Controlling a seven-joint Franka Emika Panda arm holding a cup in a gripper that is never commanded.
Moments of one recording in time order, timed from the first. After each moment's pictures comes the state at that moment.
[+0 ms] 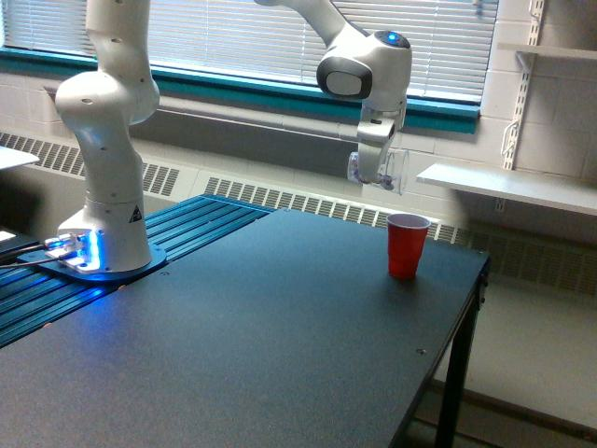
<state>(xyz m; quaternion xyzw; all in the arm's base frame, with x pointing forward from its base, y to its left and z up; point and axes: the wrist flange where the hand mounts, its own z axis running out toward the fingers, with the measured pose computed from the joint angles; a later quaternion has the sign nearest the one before) 0.459 0.285 0.319 -0.93 0.33 0.10 0.15</state>
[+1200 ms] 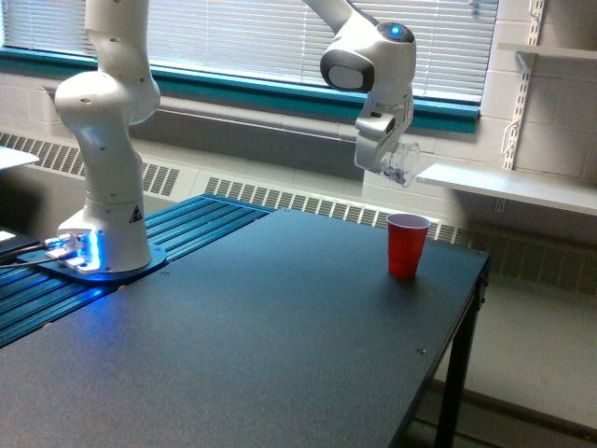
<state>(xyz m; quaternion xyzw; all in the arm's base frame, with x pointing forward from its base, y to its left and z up) 0.470 0.283 0.339 -0.88 0.42 0.13 0.18</state>
